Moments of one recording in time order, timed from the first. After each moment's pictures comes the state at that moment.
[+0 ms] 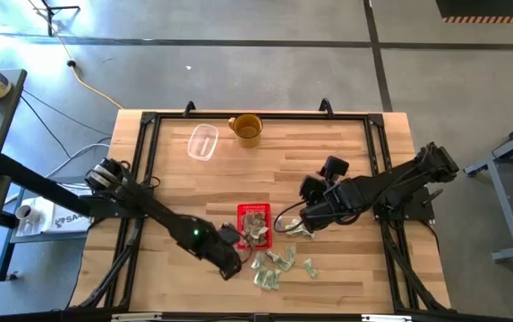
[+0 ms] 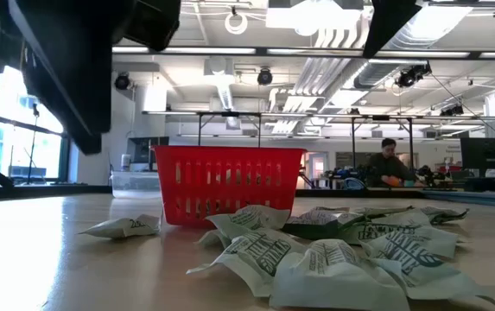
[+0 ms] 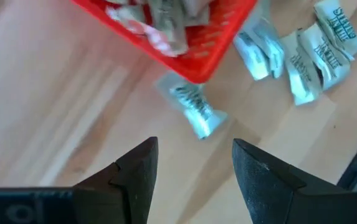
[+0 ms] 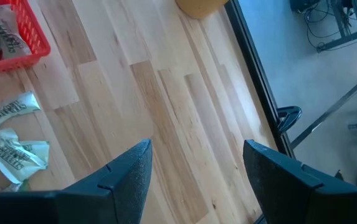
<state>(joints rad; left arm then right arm) -0.54 1.79 1.25 -0.67 -0.16 -1.15 0.37 1.59 1.49 -1.45 0.73 0.70</state>
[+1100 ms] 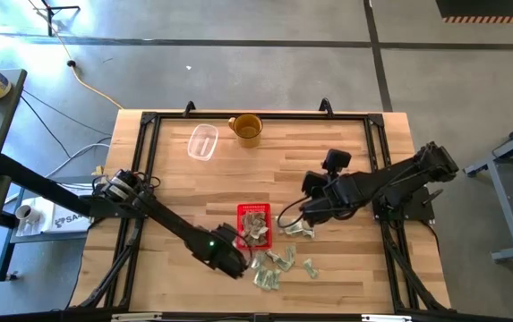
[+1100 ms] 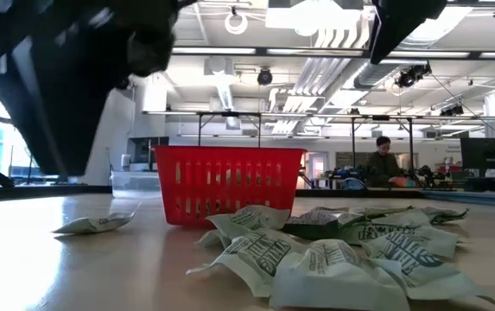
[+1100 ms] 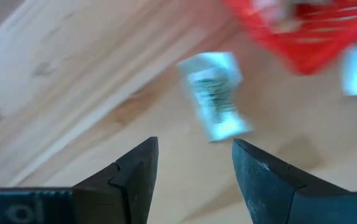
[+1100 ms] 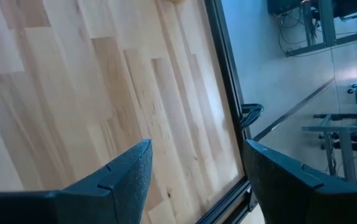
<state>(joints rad) -0.55 1.96 1.46 -1.02 -0.13 -1.46 0.33 1.59 1.49 -1.57 0.79 0.60</state>
